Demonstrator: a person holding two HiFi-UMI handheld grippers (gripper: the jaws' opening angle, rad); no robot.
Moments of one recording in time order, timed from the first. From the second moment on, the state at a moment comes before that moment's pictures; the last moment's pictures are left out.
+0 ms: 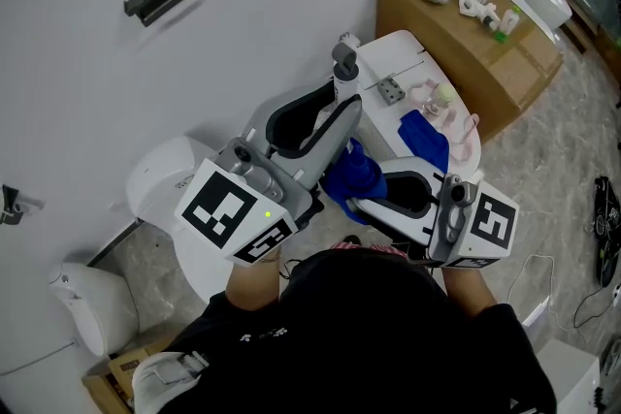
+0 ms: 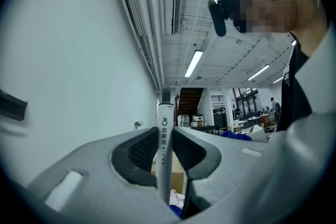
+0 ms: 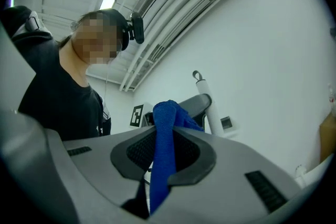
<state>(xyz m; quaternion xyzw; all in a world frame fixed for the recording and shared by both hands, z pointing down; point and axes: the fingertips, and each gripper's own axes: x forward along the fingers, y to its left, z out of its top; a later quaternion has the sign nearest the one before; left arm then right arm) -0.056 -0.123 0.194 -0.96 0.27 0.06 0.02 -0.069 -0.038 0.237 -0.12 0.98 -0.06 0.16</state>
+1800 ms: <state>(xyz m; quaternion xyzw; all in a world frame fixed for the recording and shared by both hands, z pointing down) -0.044 -0.097 0.183 -0.96 0.26 0.06 0.05 -0.059 -0.076 0.257 -0.26 0.93 -0.16 0.19</state>
